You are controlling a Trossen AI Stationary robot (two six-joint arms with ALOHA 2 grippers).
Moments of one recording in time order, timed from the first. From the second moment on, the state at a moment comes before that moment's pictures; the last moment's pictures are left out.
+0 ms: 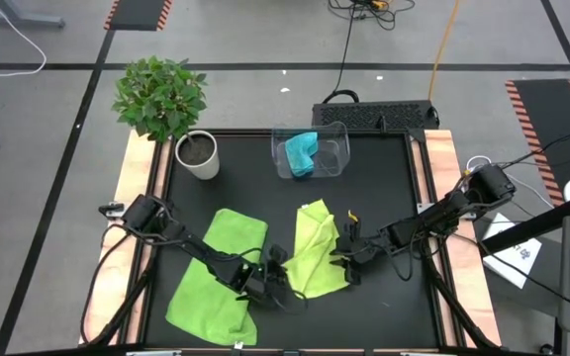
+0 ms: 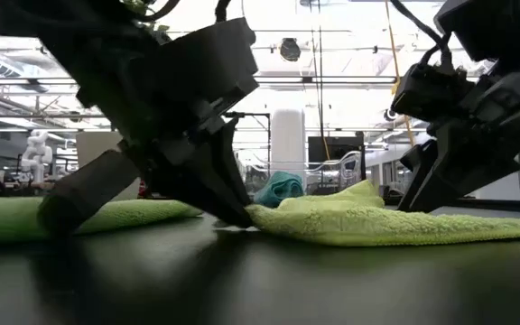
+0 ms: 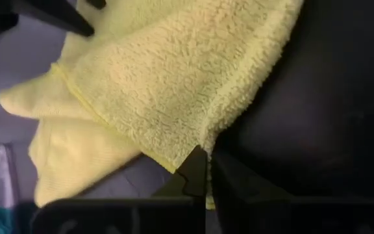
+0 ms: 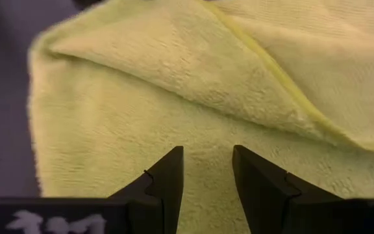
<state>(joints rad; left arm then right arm) -0.49 2.03 1.19 -0.15 -0.52 0.35 0.39 1.54 0.44 0.31 0.18 0.49</state>
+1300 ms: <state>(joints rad) -0.37 2.03 1.55 -0.34 -0.14 0.59 0.50 1.58 0.44 0.64 0.21 0.31</state>
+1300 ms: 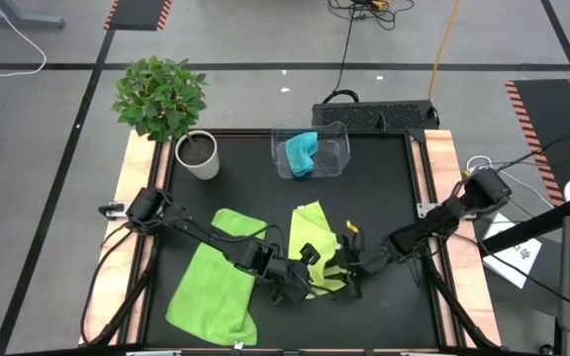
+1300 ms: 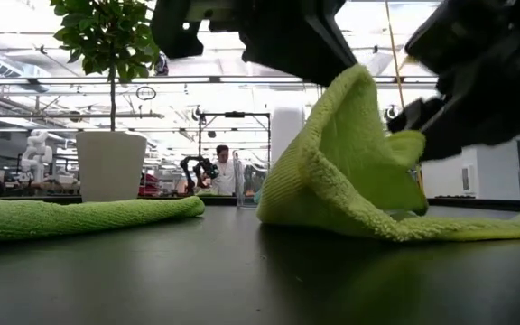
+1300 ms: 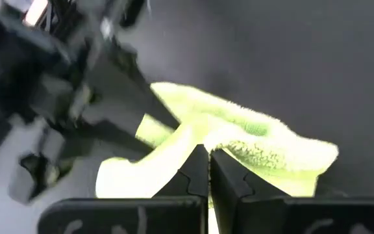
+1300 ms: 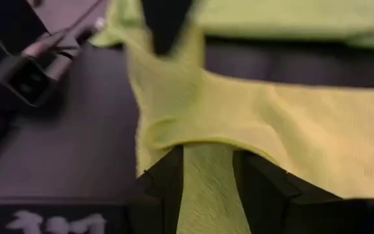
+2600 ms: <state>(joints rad) -0.36 2.00 1.55 -0.40 -0.11 0.35 0.36 1.41 0.44 0.14 0.45 0.37</state>
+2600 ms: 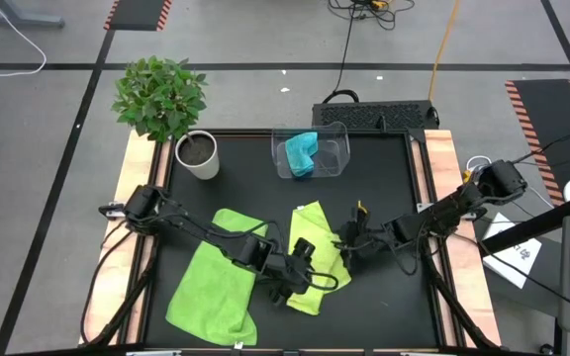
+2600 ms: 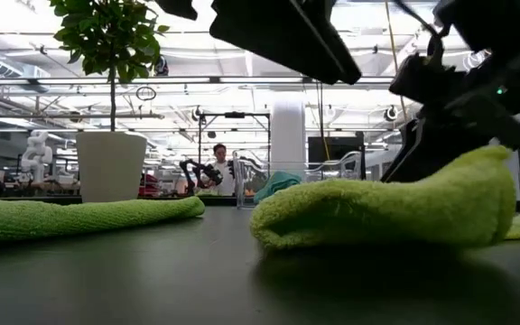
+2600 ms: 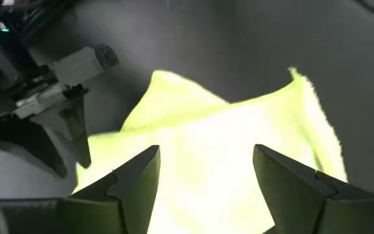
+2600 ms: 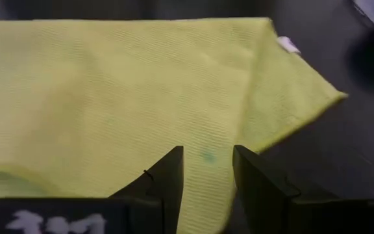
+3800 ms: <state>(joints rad) -0.32 1.16 0.31 0.47 -0.28 0.06 0.17 1.19 0.41 -0.01 0.09 0.41</state>
